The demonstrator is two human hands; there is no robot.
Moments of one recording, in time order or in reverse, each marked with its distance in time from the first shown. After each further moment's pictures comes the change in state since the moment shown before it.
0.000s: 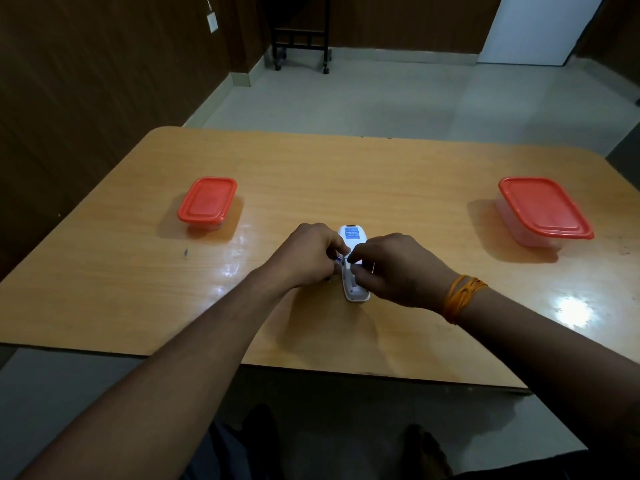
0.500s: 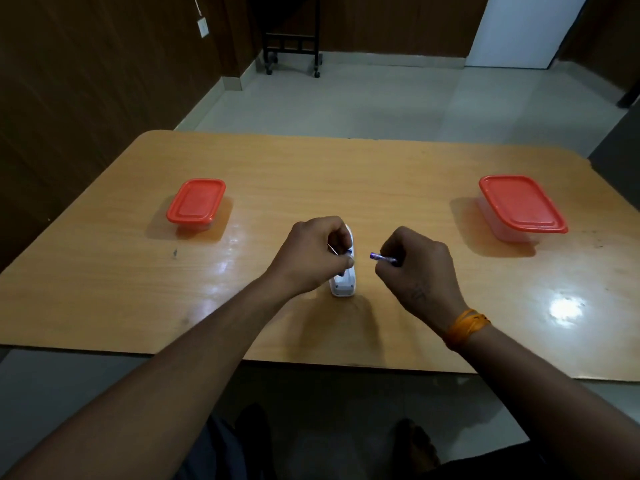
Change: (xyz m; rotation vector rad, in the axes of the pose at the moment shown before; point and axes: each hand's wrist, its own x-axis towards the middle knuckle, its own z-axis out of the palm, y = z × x) left_hand -0.025 0.037 0.010 -0.279 0.191 0.062; right_hand -0.048 -0.004 0.001 0.182 0.448 0.503
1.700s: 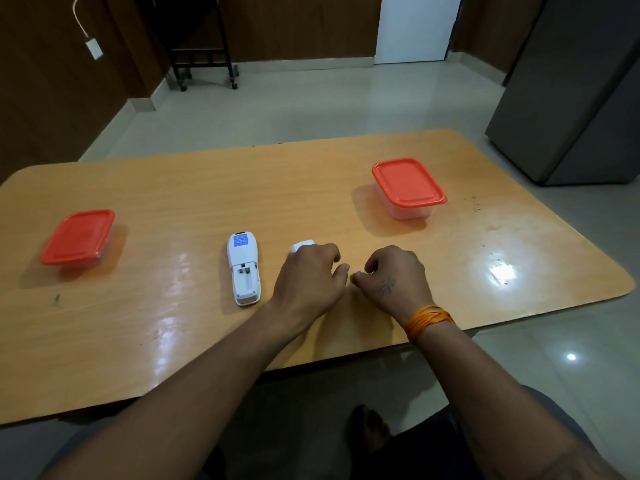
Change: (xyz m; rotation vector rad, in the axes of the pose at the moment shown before) left_hand 0.010 0.062 0.142 0.362 0.049 0.235; right_hand -0.032 0.087 -0.059 -0.207 -0.086 0.470
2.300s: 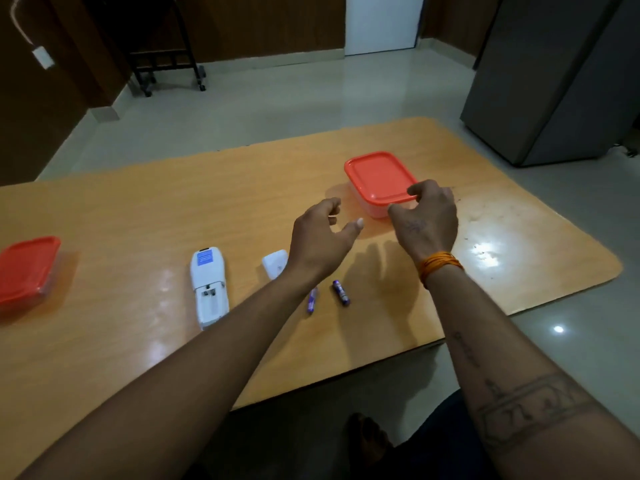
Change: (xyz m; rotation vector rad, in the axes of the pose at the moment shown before) left_hand 0.081 0.044 0.029 -0.440 -0.013 -0.124; right_hand 0.086 0.048 -0.042 0.234 0.481 0.245
